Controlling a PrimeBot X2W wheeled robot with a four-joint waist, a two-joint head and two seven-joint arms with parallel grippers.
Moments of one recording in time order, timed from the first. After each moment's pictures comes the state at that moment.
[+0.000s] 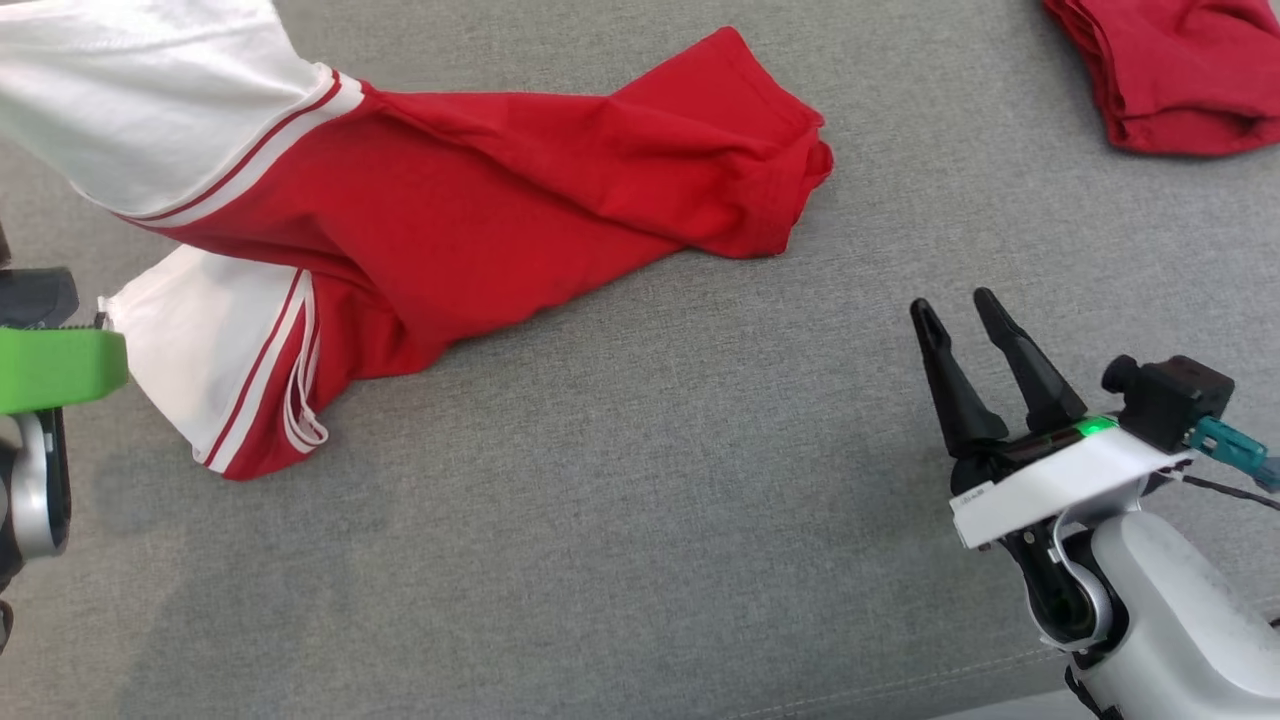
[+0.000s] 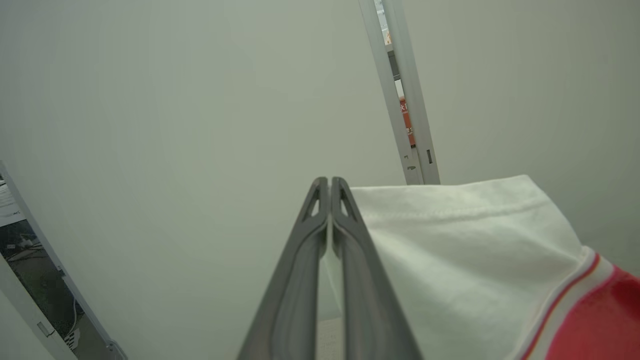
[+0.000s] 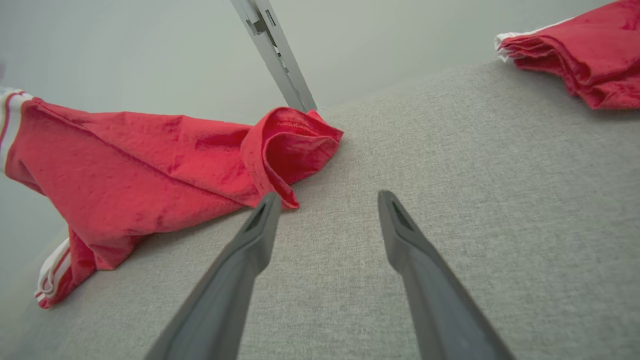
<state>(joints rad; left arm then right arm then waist) -0.59 0.86 -0.53 -0.16 -0.56 0.58 -0.21 -0.30 -0.34 0.36 0.16 0.73 0.13 -0.26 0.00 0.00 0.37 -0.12</state>
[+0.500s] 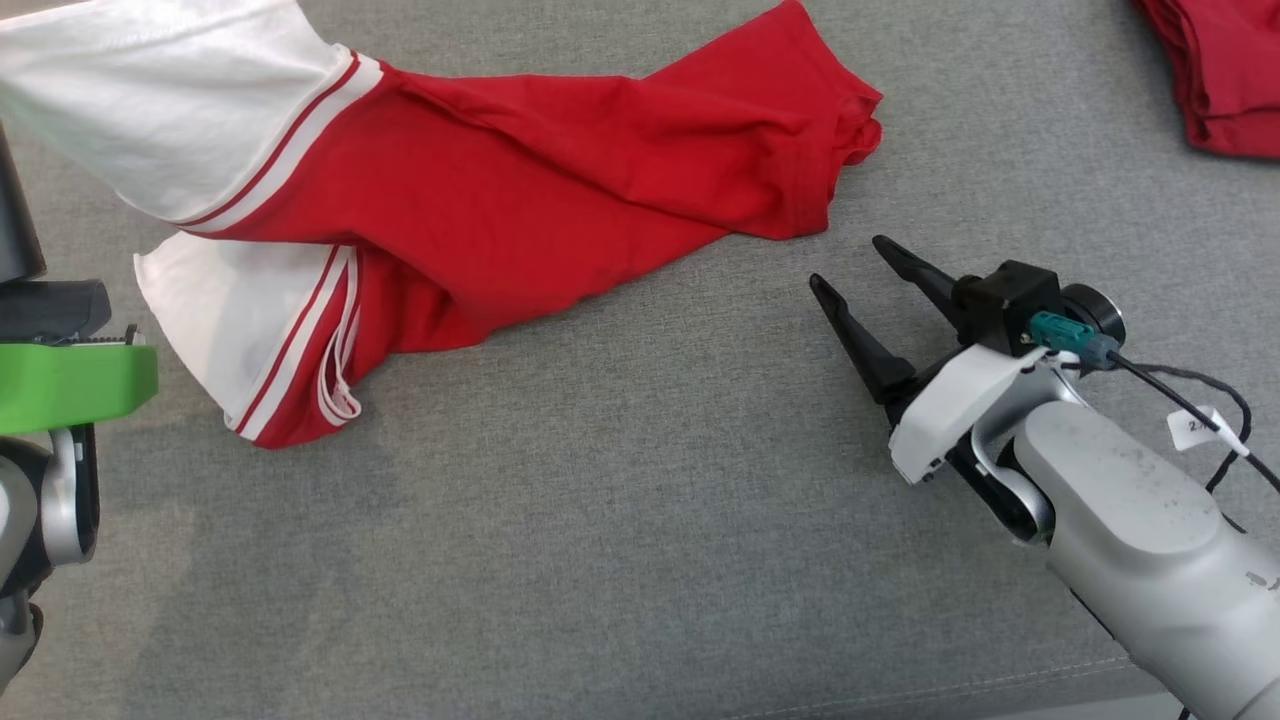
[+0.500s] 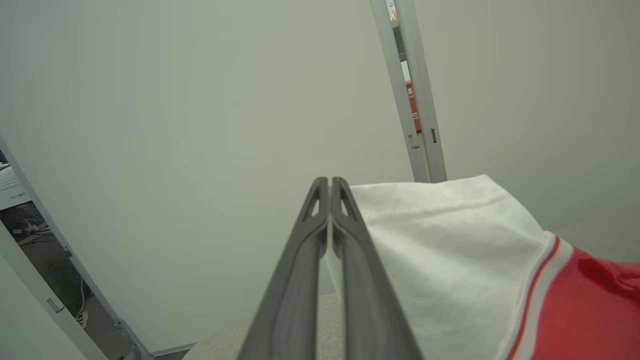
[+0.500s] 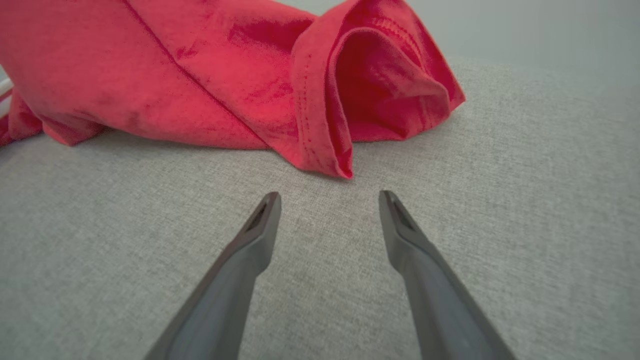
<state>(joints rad) -0.57 0.84 -0.53 -0.17 -0.56 0.56 -0.23 -0.67 -0.39 0.73 0.52 0.58 0.13 -0.26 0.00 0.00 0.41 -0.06</state>
